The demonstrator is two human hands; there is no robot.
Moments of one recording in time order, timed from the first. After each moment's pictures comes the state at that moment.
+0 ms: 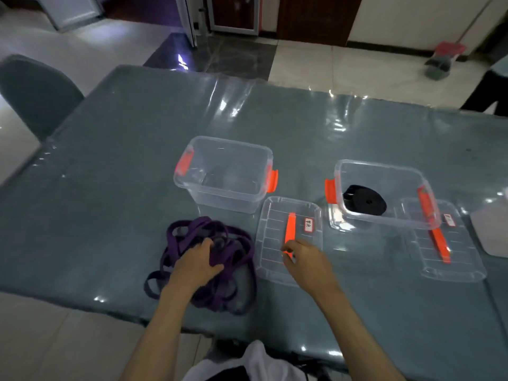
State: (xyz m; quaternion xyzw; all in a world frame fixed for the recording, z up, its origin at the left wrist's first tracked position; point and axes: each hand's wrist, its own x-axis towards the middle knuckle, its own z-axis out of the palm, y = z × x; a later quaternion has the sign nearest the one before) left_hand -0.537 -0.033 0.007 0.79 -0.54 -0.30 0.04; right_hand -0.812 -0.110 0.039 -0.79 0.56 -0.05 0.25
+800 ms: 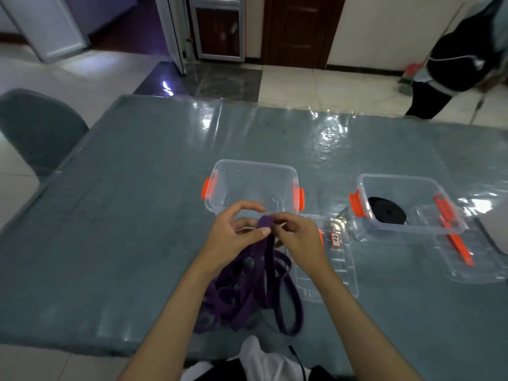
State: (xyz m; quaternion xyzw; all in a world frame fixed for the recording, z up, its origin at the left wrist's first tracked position) left_hand -0.482 -0.081 0.110 0.46 -0.49 -0.53 0.52; right_hand -0.665 -0.125 0.100 -0.62 0.46 -0.40 0.50
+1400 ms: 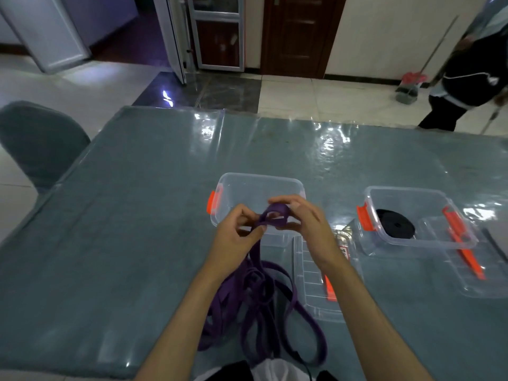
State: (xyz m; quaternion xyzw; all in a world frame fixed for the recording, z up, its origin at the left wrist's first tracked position) left_hand -0.467 -0.114 0.106 0.53 -0.53 -0.40 0.53; right_hand -0.652 -0.163 0.138 -0.61 0.38 -0.41 0.56
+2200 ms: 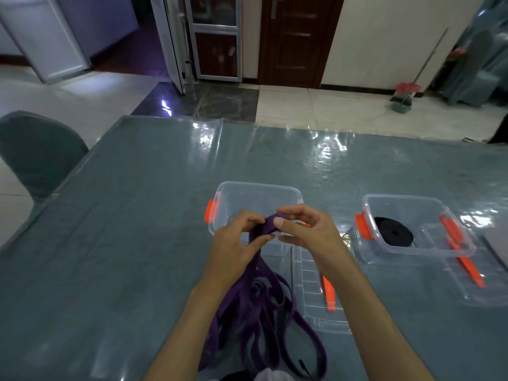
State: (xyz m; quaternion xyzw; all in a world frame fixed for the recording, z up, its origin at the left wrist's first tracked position) left_hand -0.471 -0.110 0.122 0.54 -0.63 -0.24 0.51; right_hand -0.657 -0.159 0.158 -0.50 0.43 -0.41 0.63
